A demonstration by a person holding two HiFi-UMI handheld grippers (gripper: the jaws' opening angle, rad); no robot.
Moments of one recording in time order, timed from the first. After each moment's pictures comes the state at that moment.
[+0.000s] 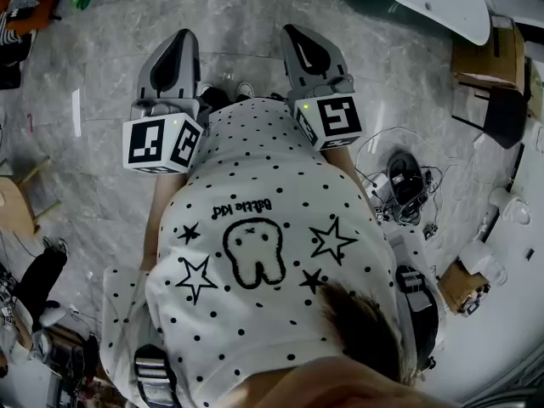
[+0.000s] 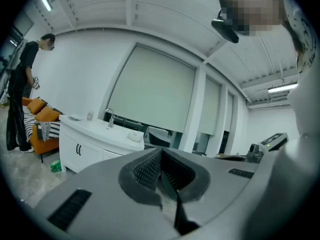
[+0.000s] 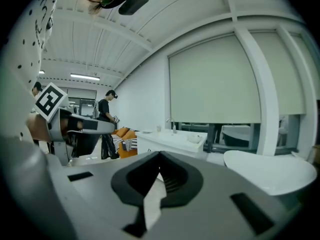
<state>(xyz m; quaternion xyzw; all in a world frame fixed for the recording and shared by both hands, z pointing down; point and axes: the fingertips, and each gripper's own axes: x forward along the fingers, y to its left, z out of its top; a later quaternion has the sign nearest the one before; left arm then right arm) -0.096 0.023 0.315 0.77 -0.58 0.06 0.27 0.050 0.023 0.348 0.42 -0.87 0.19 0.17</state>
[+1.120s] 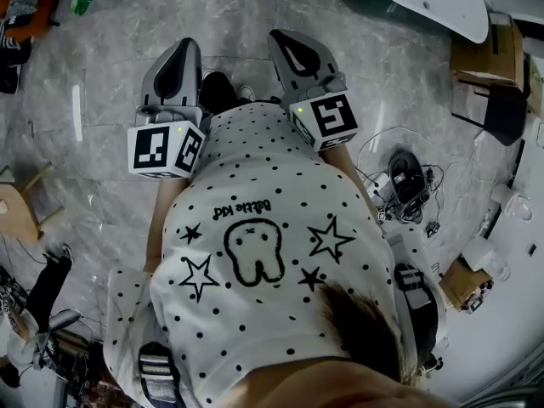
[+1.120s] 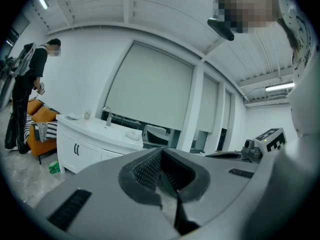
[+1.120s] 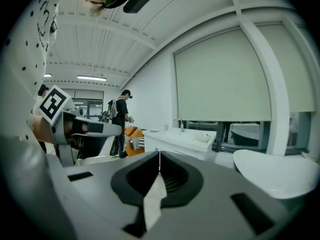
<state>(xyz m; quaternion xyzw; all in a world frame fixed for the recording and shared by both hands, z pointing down) -0.090 0.028 0.316 0.78 -0.56 0.07 0.26 0.034 0.027 0.345 0.38 -0.89 0.19 0.16</state>
